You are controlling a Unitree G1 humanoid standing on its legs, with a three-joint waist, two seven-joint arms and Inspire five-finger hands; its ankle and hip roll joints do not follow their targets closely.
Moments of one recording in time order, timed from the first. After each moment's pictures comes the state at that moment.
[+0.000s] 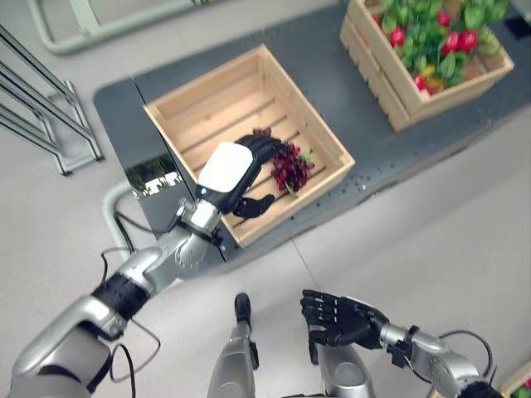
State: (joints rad) left arm -0.76 0.84 -0.77 0.40 0.44 -0.23 0.57; right arm -0.05 -0.58 0.45 0.40 0.79 0.08 0.65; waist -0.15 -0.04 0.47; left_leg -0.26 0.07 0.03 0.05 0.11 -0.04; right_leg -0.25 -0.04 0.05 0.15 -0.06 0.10
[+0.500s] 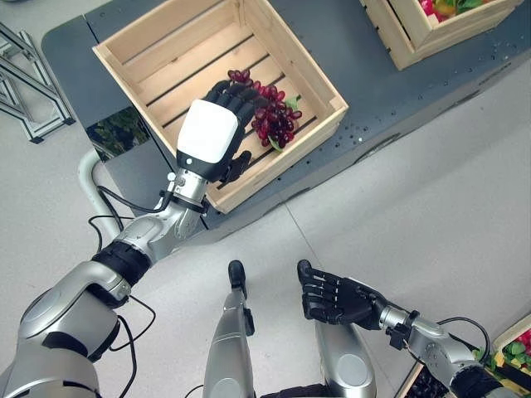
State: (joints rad) left arm -0.93 0.79 -0.81 0.55 0.62 -0.10 0.80; right arm -0.11 -0.58 0.49 0.47 0.87 -0.01 0.65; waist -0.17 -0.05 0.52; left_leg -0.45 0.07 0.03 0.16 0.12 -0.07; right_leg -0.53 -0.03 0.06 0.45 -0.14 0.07
